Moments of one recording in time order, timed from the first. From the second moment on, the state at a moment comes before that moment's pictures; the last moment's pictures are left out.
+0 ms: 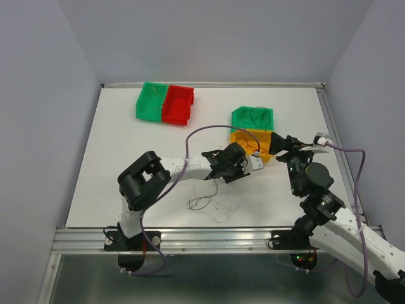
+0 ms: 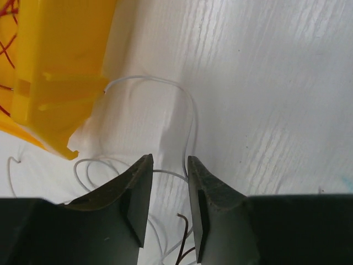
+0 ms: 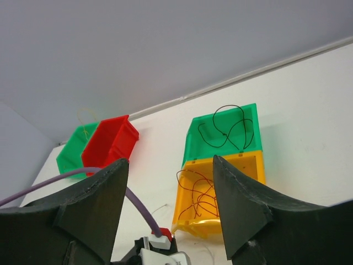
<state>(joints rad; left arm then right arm) -1.02 1.88 1.20 -0.18 0.06 0.36 0.71 0.57 0.52 0.21 0.71 0.37</state>
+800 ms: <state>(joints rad) -1.00 1.71 1.20 -0.26 0.09 0.34 0.71 0.49 0.52 0.21 0.68 0.37</state>
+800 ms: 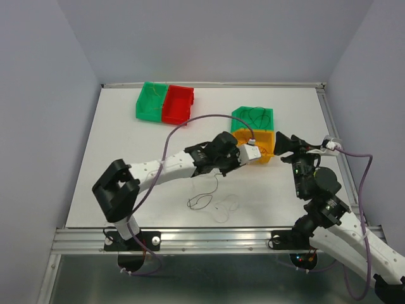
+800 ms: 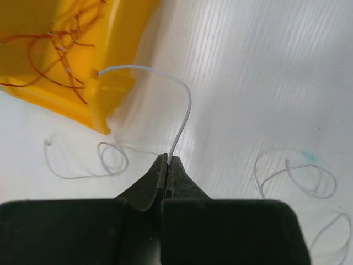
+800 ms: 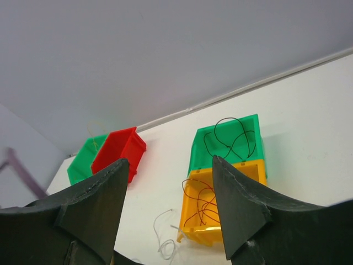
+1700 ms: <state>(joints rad) -0.72 1.08 1.20 0.03 -0.09 0.17 0.71 1.41 0.88 0.37 -0.42 0.19</state>
